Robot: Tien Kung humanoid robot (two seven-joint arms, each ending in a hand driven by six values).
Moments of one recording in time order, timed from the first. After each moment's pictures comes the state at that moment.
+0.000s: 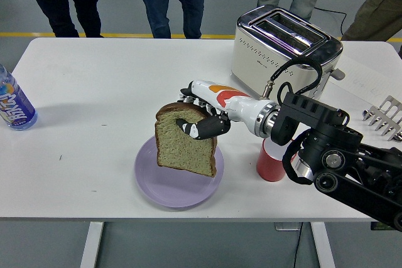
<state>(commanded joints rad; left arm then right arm) -0.12 0.12 -0.96 -0.18 1.01 0.20 0.36 0.86 -0.27 0.58 1.73 -1.38 0.01 -0.55</state>
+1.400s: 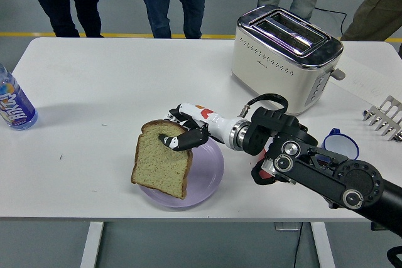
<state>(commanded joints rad) -0.13 0.12 -0.95 -0.18 1.00 0.20 0.36 0.83 -0.10 0.54 1.42 -1.09 -0.08 -0.46</state>
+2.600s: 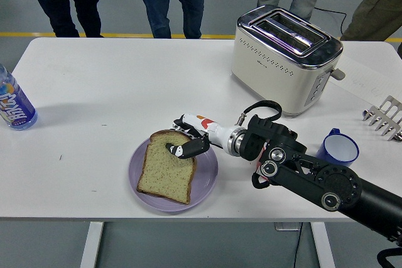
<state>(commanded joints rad) -0.13 0.11 -0.95 -0.18 1.00 0.20 0.36 0.82 -0.05 0.50 1.24 -1.22 0.00 -0.34</state>
